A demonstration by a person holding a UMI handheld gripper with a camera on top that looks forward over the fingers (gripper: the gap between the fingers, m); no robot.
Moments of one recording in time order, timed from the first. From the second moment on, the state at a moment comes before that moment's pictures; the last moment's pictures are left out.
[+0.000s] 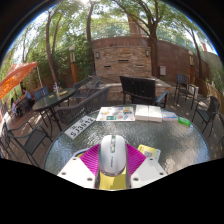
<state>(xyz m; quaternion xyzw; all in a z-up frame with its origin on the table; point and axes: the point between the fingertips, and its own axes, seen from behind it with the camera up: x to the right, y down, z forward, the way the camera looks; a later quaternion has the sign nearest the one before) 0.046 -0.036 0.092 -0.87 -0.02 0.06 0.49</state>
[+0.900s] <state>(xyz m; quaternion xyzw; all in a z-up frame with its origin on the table) 0.007 -0.208 0.181 -0.90 -0.05 -0.02 0.44</state>
